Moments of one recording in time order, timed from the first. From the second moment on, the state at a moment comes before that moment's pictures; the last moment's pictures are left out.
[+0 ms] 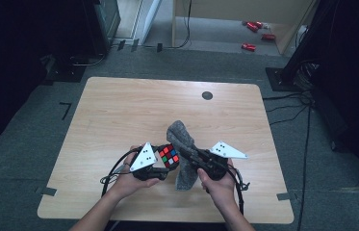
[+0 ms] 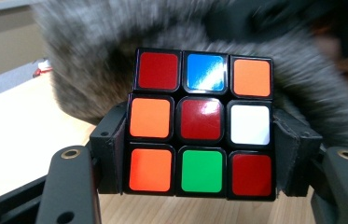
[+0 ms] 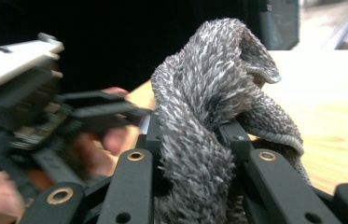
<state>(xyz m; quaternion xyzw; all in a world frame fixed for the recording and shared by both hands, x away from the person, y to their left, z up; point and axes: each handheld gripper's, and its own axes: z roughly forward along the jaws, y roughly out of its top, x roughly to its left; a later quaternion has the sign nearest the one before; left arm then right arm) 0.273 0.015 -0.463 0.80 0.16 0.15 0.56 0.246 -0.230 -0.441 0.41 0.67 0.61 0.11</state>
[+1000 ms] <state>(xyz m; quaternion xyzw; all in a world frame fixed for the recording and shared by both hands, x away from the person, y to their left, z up) 0.272 0.016 -0.461 0.79 0.15 0.13 0.58 0.250 -0.241 -0.447 0.45 0.65 0.60 0.10</state>
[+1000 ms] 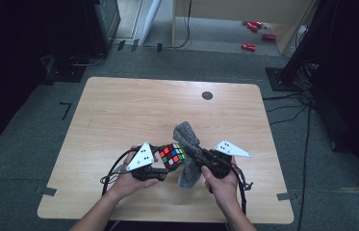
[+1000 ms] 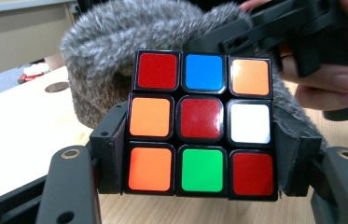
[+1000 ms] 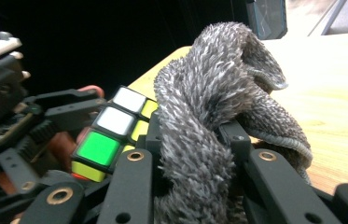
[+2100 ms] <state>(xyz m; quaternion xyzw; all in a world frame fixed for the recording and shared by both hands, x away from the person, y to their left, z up) 0.276 0.023 -0.457 0.78 0.16 0.12 0.59 0.241 -0.229 -0.434 0.42 0.66 0.61 0.11</state>
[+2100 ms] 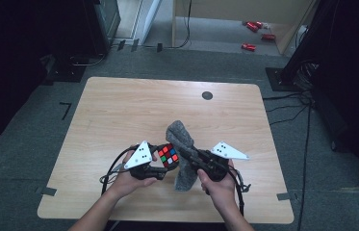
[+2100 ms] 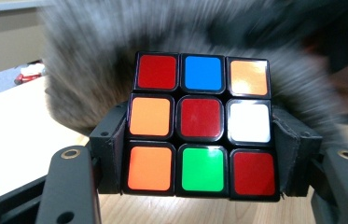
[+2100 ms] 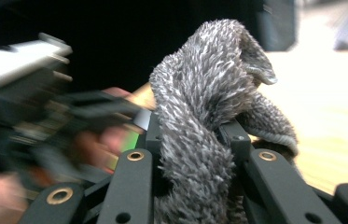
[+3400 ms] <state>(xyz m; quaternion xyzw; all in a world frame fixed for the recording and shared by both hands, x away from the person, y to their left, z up) 0.315 0.052 -0.466 0.74 0.36 0.14 0.55 0.274 -0.282 -0.471 0.46 0.70 0.49 0.25</state>
